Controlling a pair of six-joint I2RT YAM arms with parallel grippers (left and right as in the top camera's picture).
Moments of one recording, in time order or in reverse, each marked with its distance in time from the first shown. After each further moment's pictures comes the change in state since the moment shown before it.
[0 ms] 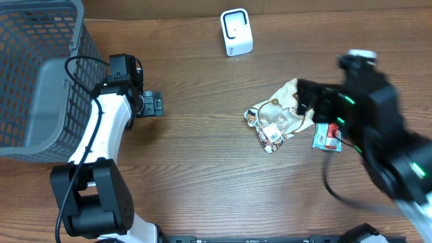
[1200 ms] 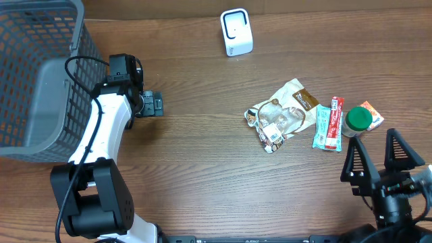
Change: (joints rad) left arm 0.000 0.000 0.000 0.000 0.000 0.000; right arm -0.100 -1.038 -0.901 0.766 -0.045 -0.021
